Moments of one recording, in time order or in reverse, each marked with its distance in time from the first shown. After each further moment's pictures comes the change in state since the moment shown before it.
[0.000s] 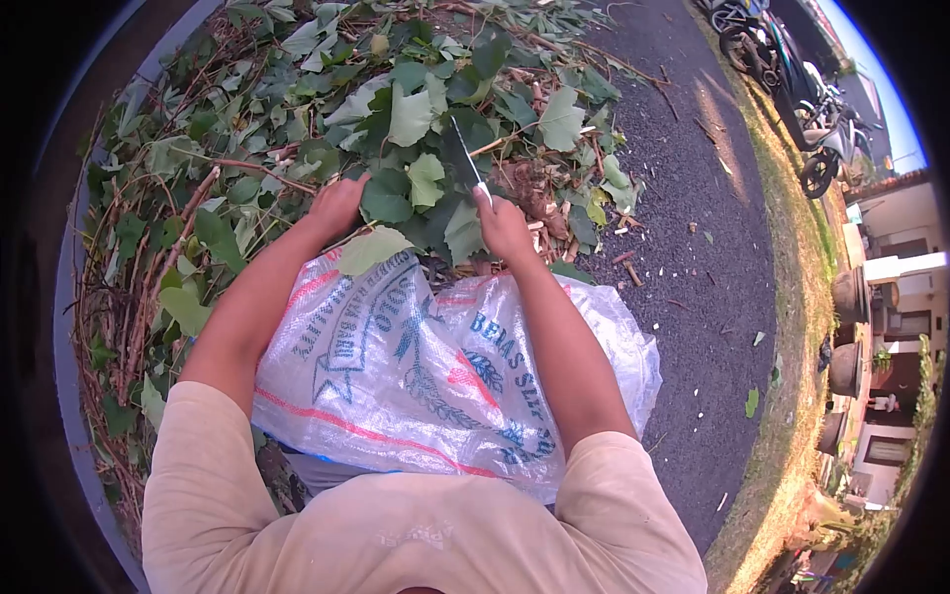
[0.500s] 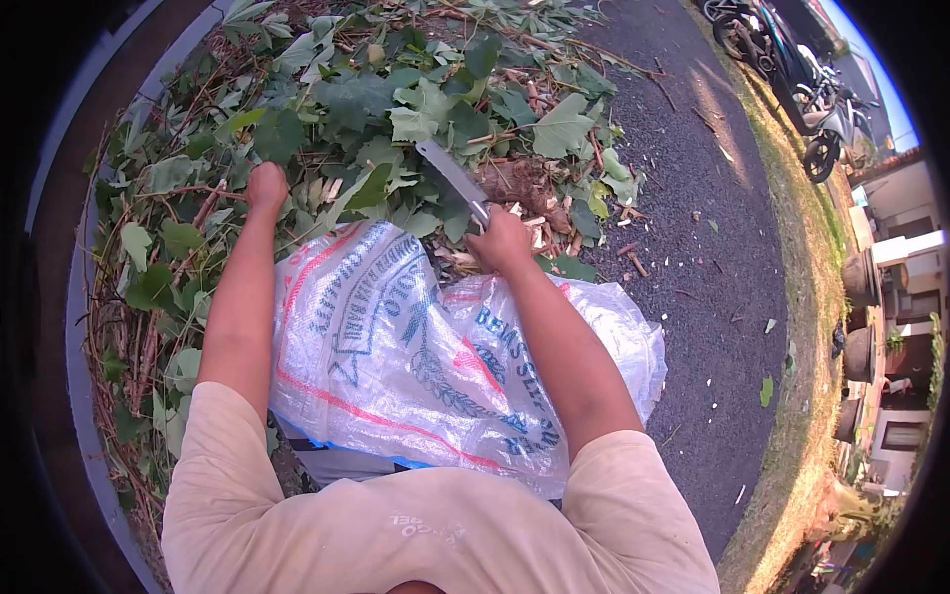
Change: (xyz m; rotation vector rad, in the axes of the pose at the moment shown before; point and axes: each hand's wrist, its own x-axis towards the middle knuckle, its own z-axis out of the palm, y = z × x) left_hand -0.007 -0.134 -0.039 -0.033 0.368 -0.683; right_hand -0.037 -0.002 0.010 -0.400 0.010 0.018
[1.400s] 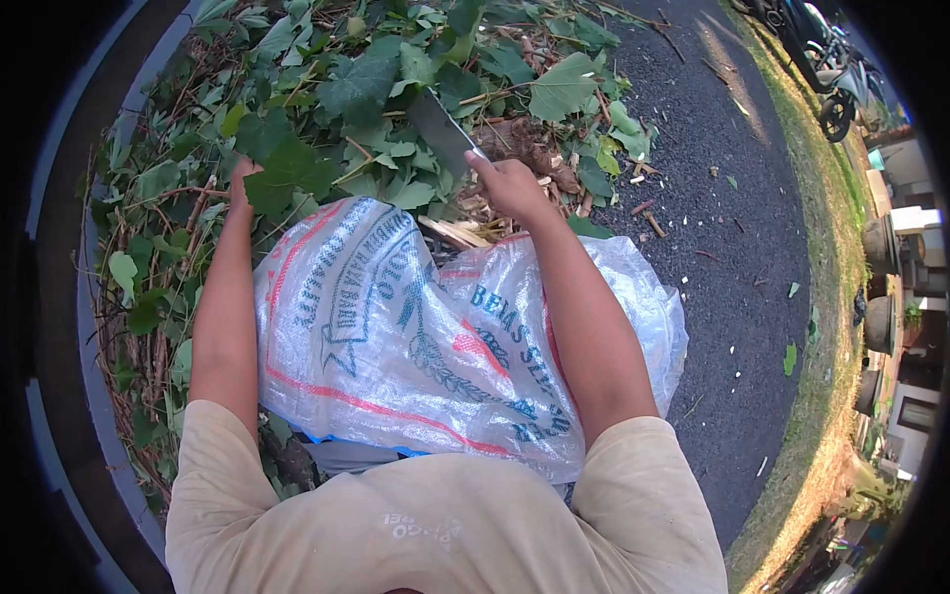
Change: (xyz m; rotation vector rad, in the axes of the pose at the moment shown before) left_hand 0.022 -0.049 0.021 -0.217 0.056 0.274; right_hand 0.009 0.004 -0.041 0.598 -0.192 0.109
